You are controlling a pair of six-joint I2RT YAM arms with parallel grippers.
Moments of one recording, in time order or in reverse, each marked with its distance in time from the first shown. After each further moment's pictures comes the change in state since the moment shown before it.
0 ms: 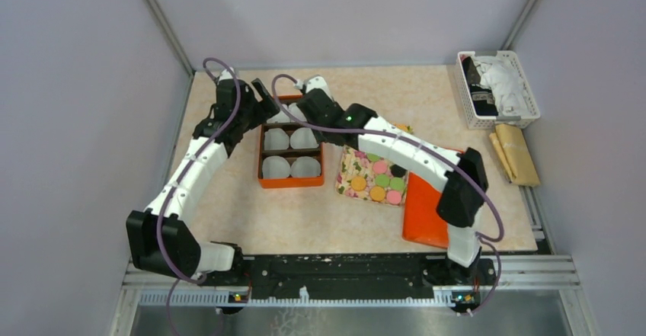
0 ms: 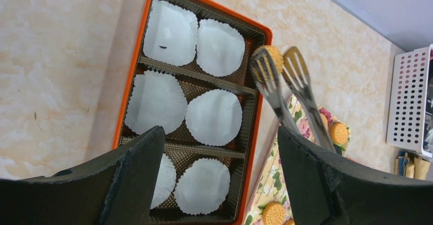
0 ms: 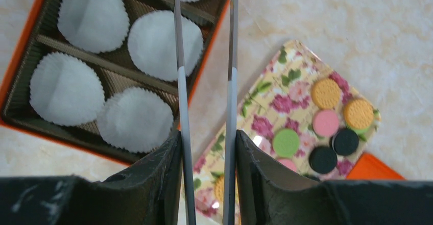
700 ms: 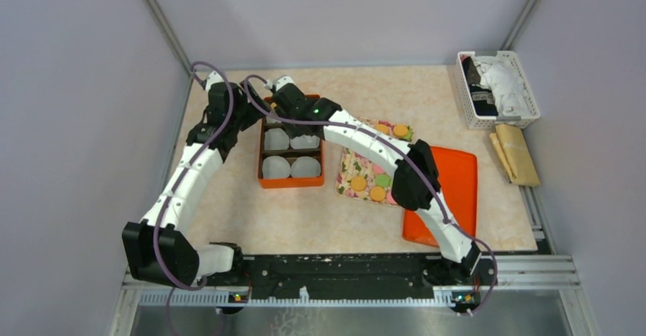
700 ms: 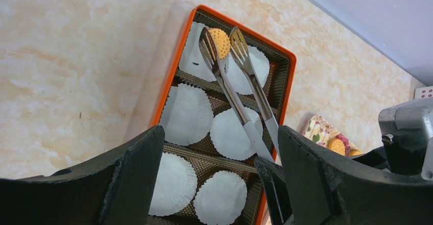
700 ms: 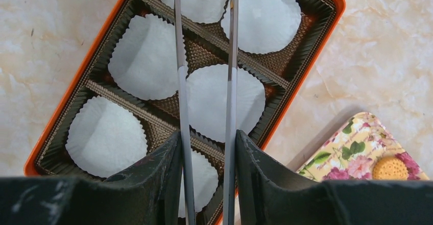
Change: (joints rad) left arm 0.034 -0.059 -0.032 -0.004 -0.107 0.009; right arm -0.016 0.444 0.475 0.009 -0.150 -0.109
